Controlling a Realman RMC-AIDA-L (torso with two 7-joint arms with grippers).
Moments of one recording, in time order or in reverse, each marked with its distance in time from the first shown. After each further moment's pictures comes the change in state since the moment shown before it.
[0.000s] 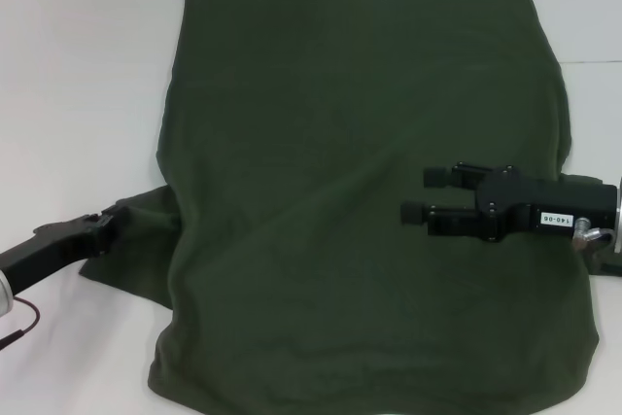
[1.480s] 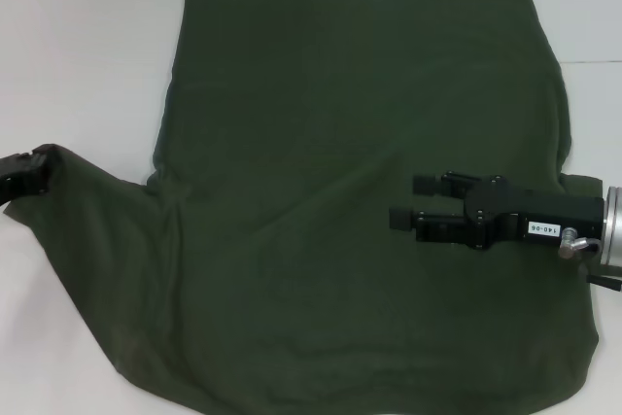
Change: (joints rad) left arm -0.052 0.038 -0.034 0.093 -0.005 -0.130 0.020; right arm -0.004 0.015 0.000 0.042 0.021 0.014 -0.009
